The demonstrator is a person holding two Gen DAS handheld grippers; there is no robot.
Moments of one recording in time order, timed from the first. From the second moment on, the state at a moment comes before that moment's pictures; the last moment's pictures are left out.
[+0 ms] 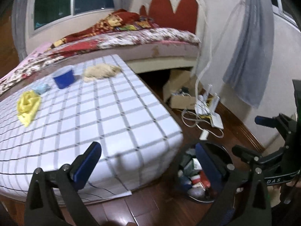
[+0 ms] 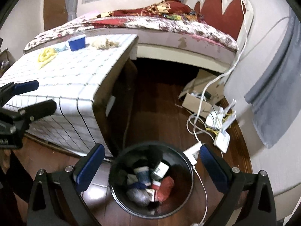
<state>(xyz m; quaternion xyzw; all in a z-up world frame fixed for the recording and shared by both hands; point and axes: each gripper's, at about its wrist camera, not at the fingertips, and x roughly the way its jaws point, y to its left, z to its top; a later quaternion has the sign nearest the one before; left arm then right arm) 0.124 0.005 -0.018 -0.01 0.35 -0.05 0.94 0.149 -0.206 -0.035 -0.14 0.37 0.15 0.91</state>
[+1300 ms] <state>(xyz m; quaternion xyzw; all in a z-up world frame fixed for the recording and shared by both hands) 0.246 0.302 -0.040 -0.08 0.37 0.19 0.91 0.360 0.012 -0.009 -0.11 0.38 0.22 0.89</state>
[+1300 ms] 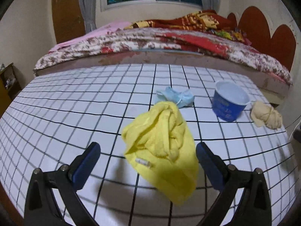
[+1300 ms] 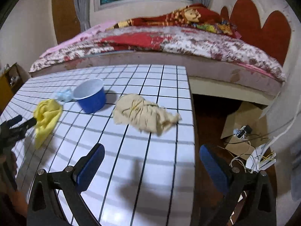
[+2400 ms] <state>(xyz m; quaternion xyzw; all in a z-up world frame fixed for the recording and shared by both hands) 0.249 0.288 -0.020 -0.09 0.36 0.09 0.92 0.353 0.029 -0.016 -0.10 0.39 0.24 0.88</state>
